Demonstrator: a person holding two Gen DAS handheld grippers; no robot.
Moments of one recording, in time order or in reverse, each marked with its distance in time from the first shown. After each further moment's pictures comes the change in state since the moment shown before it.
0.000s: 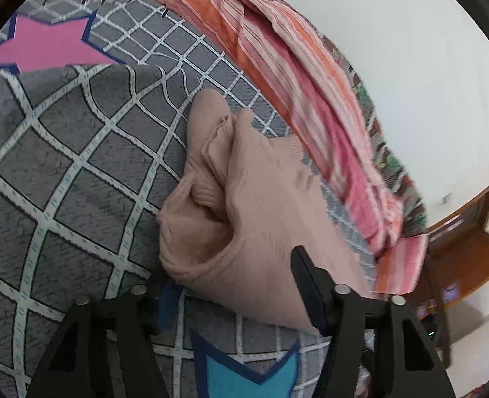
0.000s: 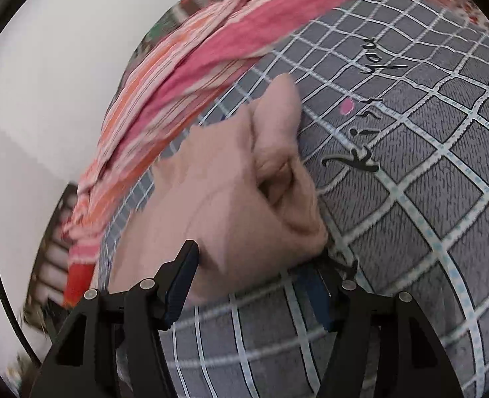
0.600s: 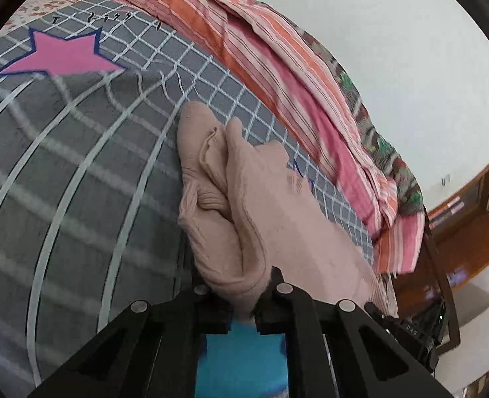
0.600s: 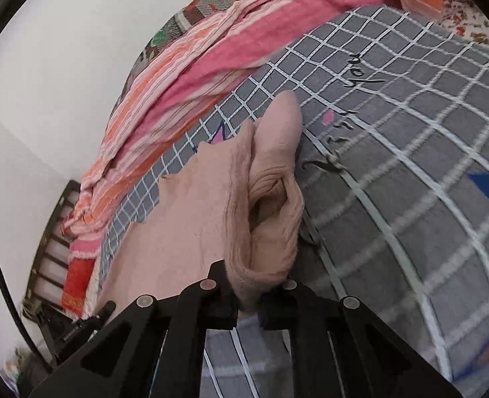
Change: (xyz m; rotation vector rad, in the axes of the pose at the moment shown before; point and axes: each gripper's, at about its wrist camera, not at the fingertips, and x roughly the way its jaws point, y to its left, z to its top) left arm -0.052 -0.013 -0.043 0.053 0.013 -0.017; right arm -0.057 -0.015 -0.019 -0.079 0.012 0.001
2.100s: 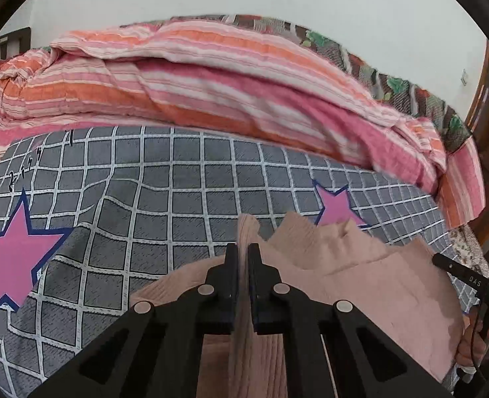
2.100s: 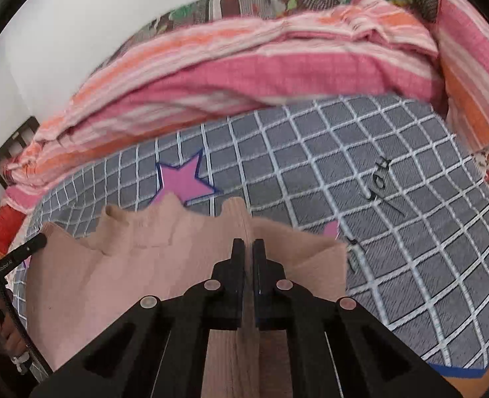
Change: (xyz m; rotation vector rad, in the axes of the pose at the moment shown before) left arm 0.088 -0.080 0.098 0.479 0.010 0.294; right arm 0.065 0.031 0.086 -0.342 -0.024 -0.312
